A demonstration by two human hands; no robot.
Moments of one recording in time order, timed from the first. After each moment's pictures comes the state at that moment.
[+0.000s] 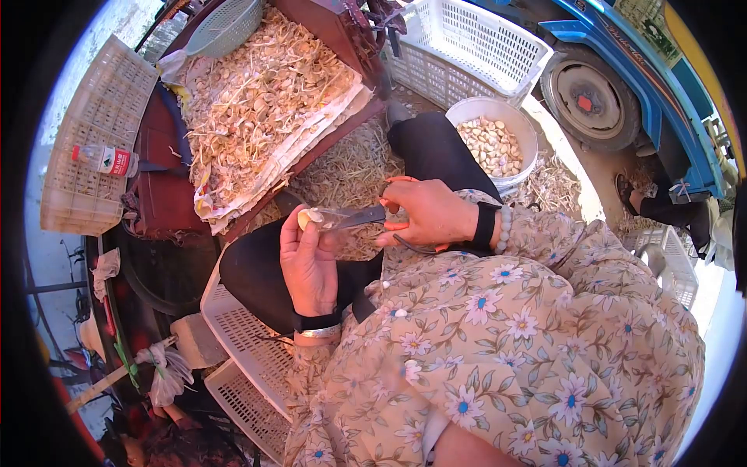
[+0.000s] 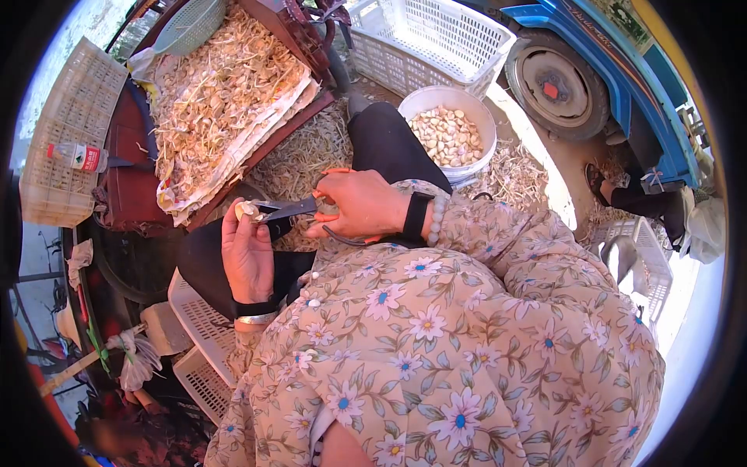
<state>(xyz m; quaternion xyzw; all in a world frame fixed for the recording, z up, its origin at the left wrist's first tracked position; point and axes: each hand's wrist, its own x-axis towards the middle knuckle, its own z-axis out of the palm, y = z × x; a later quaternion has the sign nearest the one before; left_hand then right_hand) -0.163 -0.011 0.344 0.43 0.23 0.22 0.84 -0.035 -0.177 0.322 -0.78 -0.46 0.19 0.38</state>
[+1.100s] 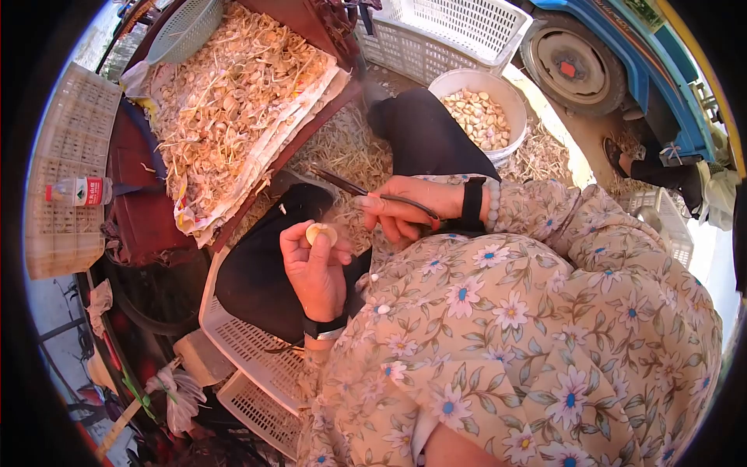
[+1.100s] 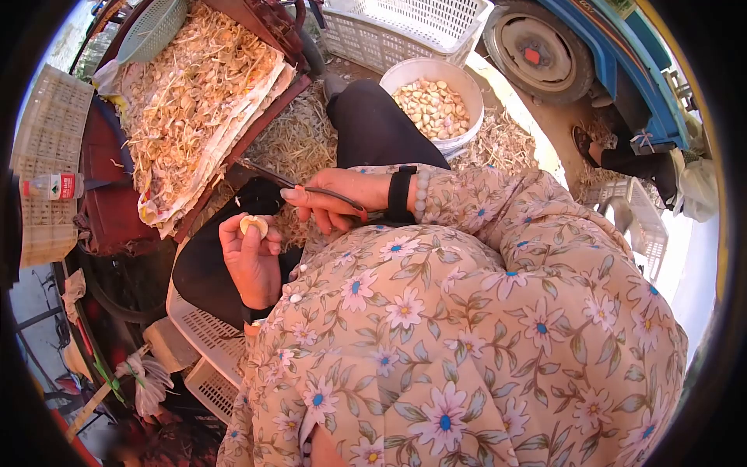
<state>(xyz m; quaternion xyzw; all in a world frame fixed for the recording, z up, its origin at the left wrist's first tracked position) -0.174 -0.033 0.330 0.53 0.19 0.19 0.81 -0.035 -0.187 0.311 -0.55 -0.25 0.59 0.53</state>
